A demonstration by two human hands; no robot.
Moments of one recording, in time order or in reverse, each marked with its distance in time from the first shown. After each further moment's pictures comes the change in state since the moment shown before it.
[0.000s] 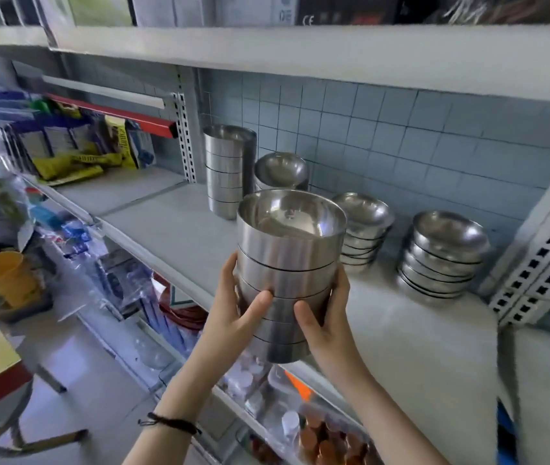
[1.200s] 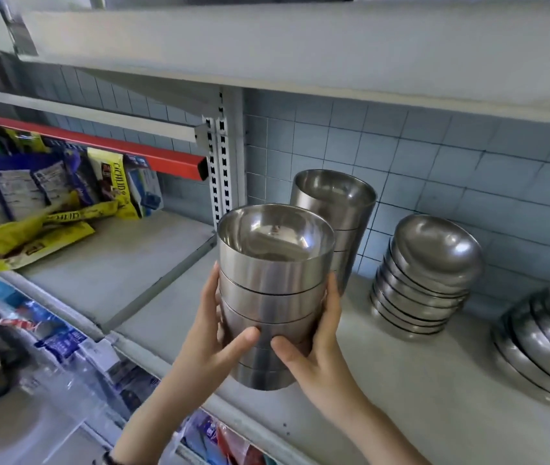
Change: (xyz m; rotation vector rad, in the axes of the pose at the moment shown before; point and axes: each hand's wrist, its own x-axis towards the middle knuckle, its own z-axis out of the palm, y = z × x) left_hand 0.253 -0.102 -0.270 0.033 -0.222 0.041; right_hand 0.247 0.095 0.232 0.027 -0.017 -0.034
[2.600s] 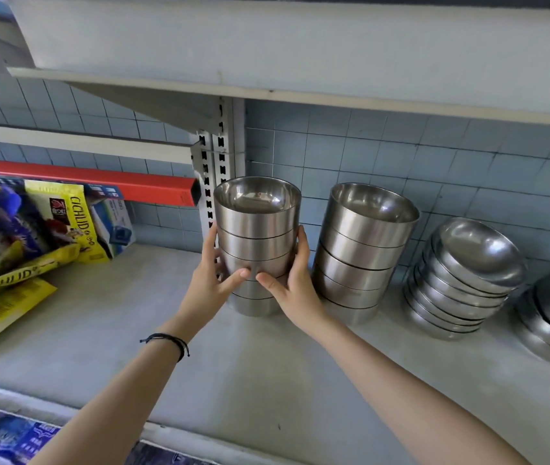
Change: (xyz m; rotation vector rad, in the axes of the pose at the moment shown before) left_hand 0.187 -0.096 -0.103 0.048 -0.159 0.080; right_hand 0.177 0.075 0.057 -0.466 0.306 0.024
